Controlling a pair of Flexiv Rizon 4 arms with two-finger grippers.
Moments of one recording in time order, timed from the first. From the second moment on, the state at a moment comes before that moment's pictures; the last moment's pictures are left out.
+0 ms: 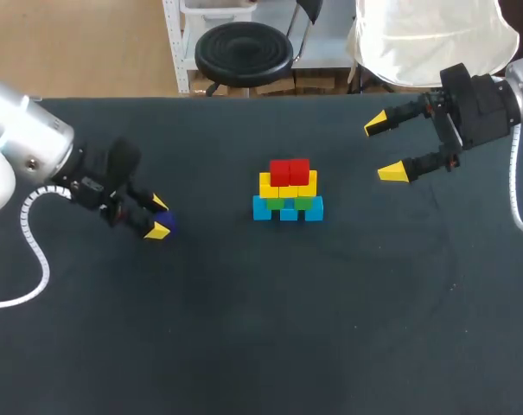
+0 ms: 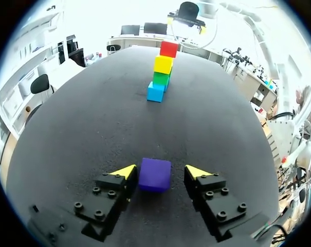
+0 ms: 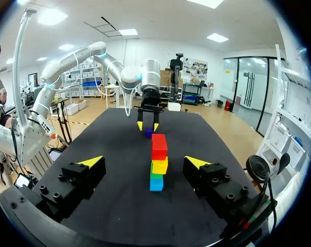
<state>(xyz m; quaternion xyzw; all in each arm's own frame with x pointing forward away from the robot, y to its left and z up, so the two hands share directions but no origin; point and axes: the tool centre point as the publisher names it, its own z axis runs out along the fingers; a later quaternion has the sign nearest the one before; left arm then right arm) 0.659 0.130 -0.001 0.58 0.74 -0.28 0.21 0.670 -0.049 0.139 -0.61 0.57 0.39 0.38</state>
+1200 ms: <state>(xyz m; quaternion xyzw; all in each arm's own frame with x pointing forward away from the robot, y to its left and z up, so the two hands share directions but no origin) 0.666 0.126 0.001 0.57 0.74 -0.28 0.21 0.670 -0.049 0.139 -0.61 0.57 0.39 0.38</state>
